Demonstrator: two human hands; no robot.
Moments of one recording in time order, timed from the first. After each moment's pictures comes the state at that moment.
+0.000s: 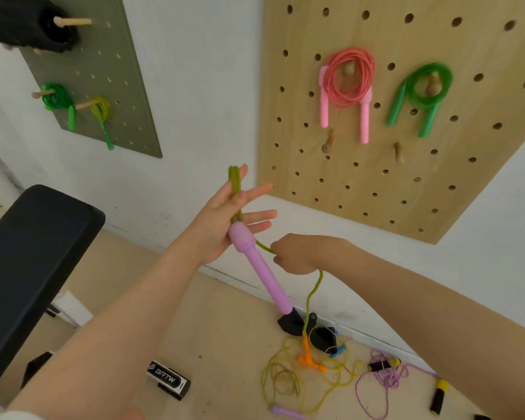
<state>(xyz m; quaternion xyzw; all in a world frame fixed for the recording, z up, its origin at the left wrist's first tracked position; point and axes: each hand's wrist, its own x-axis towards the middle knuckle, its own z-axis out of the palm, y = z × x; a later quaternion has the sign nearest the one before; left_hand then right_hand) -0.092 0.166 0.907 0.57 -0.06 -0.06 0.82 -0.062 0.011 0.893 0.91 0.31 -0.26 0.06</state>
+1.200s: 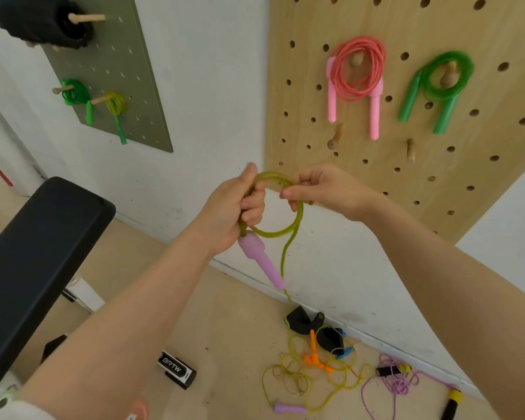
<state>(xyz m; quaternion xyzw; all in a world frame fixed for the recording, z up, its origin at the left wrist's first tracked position) -0.084 0.131 0.927 0.59 -0.02 -0.05 0.81 -0.017 -0.041 0.944 0.81 0.32 -0.16 -0.48</state>
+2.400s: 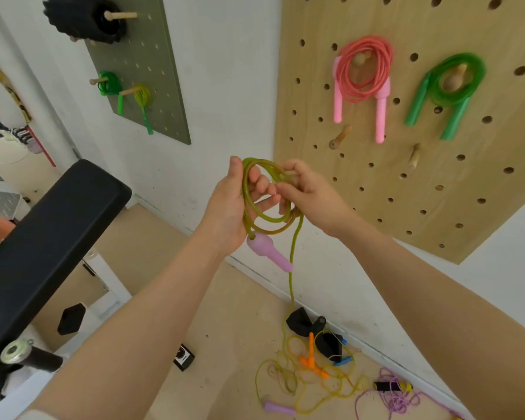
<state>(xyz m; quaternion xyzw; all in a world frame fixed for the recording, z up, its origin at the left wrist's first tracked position) -0.096 0.075 0.932 0.50 0.07 0.10 0.86 -0.026 -0.052 0.924 0.77 0.33 -0.10 -0.53</state>
